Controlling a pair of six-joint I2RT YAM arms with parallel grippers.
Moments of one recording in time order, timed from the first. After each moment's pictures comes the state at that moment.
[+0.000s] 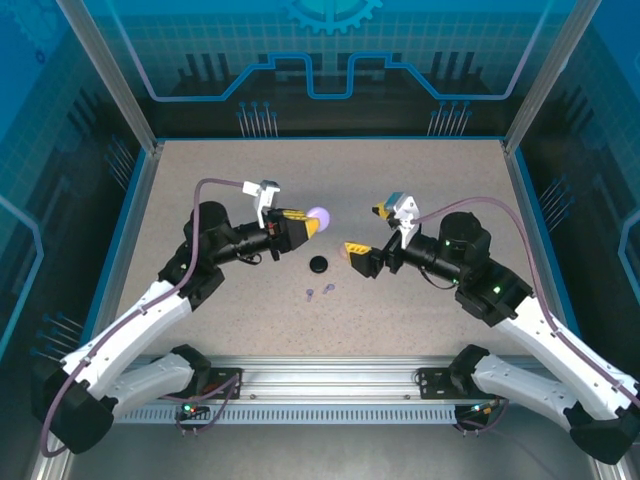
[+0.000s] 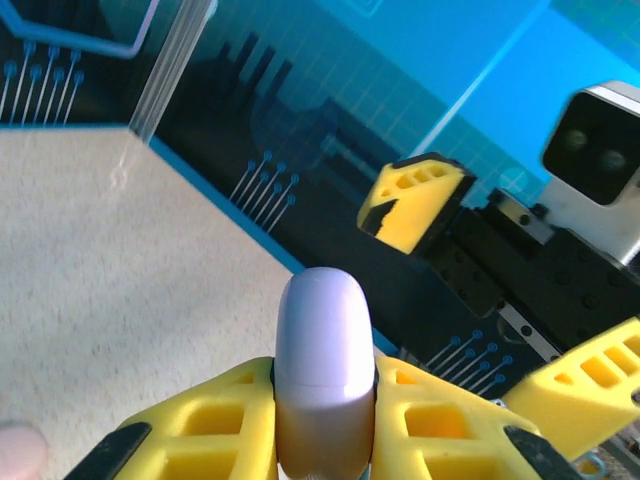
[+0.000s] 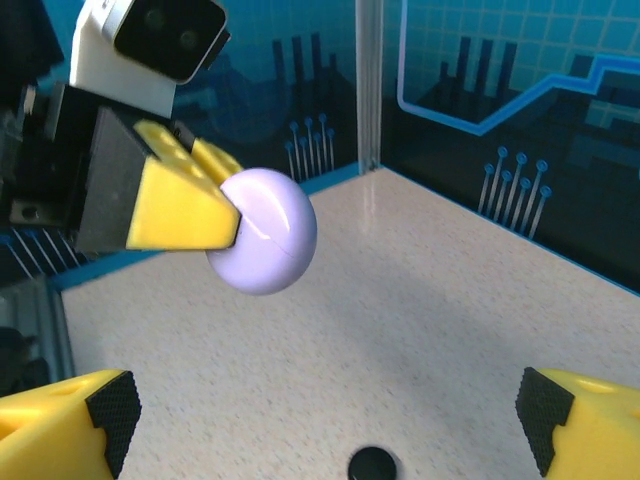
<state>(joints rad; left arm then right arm) -0.52 0.98 0.80 0.18 0.61 -0.56 0.70 0.85 0.94 -0.25 -0.26 0.03</state>
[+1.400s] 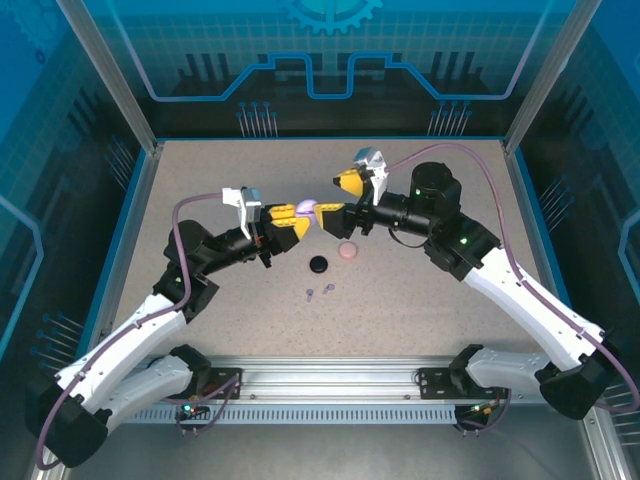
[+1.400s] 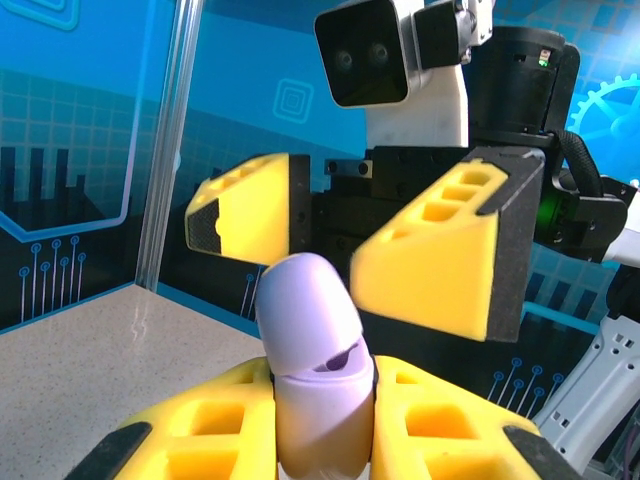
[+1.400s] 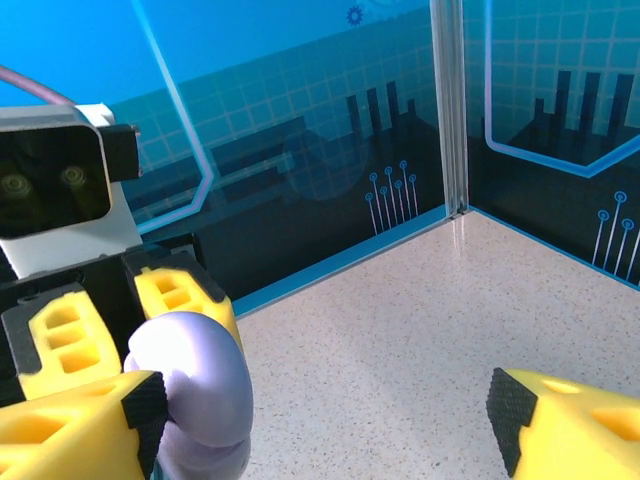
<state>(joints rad) -0.52 0.90 0.71 0.44 0.61 -0.40 0.67 1.17 1.23 -0.18 -0.45 0.16</state>
